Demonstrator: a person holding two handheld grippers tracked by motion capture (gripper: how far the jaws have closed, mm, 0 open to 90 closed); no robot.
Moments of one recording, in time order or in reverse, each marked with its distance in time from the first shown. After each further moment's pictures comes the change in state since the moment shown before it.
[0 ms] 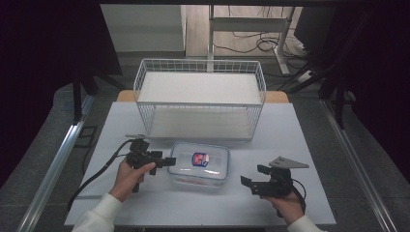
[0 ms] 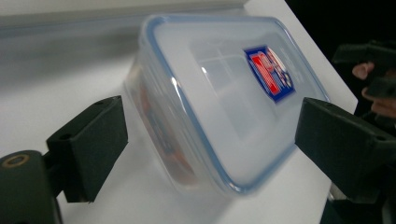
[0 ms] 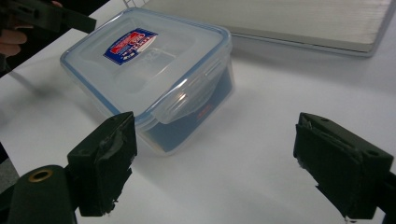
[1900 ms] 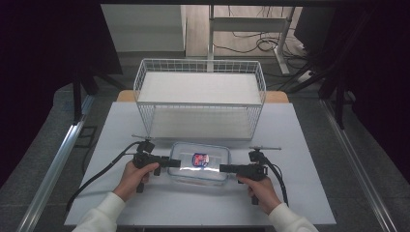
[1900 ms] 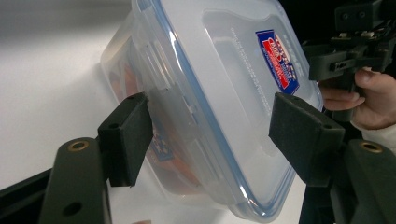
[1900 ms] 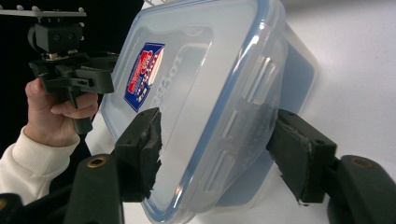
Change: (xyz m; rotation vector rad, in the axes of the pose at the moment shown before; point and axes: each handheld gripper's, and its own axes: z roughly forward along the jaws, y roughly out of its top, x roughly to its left) left arm 0.016 -0.007 0.019 0.070 -0.118 -0.051; right arm -0.015 0.016 0.080 0.160 0.293 0.451
